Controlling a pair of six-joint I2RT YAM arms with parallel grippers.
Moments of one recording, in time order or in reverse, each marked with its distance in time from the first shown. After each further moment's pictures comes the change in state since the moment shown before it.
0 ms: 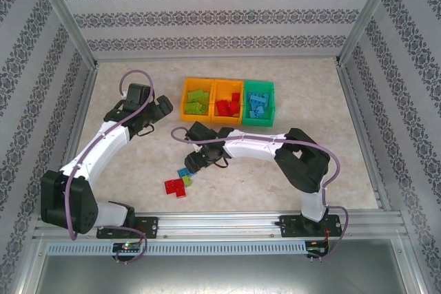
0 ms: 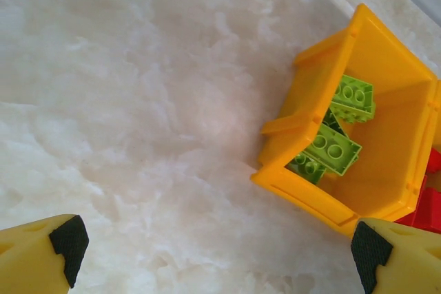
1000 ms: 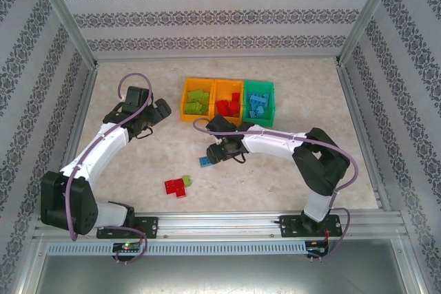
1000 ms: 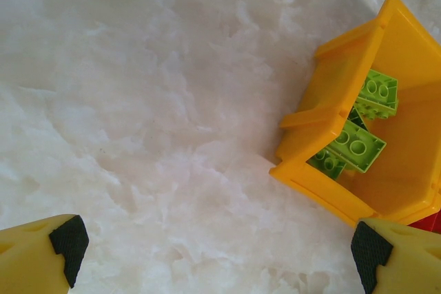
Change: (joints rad) left arm 0.013 -0.005 -0.025 -0.007 0.004 -0.007; right arm -0.133 -0.157 -0.148 -0.040 0.096 0.017
